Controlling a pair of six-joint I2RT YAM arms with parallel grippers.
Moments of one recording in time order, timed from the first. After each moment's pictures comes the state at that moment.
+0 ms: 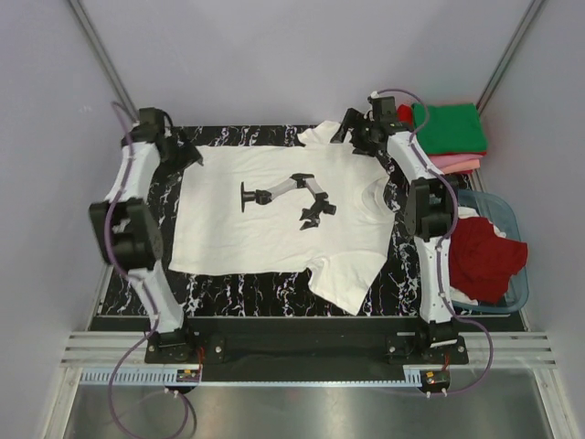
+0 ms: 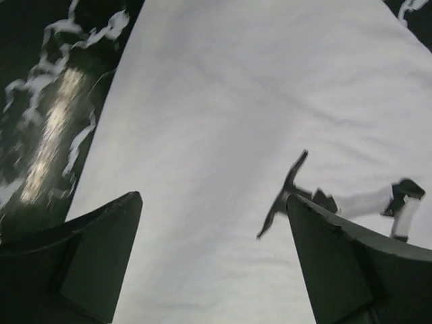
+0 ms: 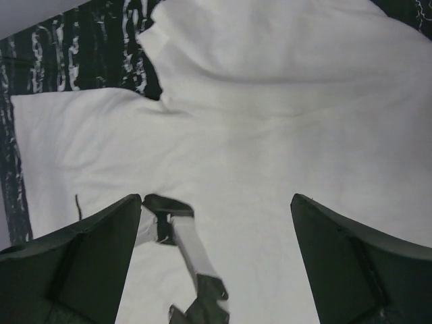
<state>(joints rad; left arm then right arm) 0.12 2.08 1.86 -0.82 0.09 -0.50 0.17 2.53 2.31 -0.49 -0.33 0.52</state>
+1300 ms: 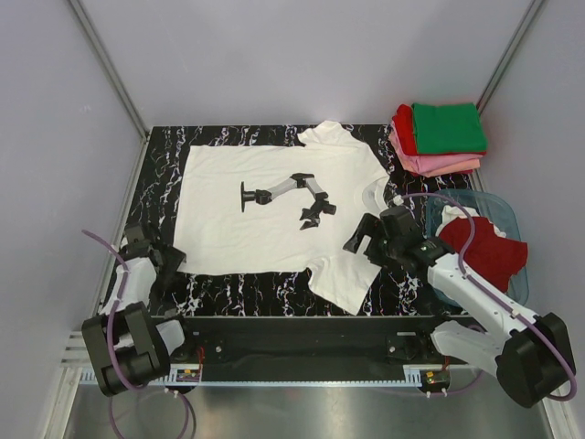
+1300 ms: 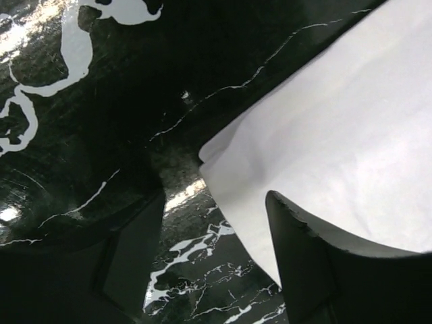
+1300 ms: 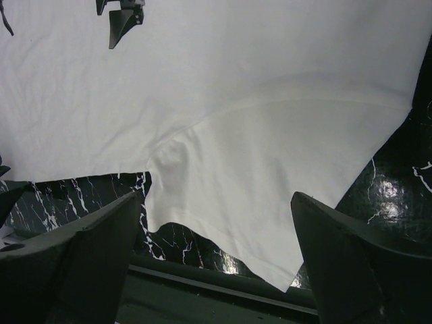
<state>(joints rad) 0.35 1.08 0.49 -0.52 0.00 -0.75 0.49 1.05 0.67 -0.46 -0.02 0.86</state>
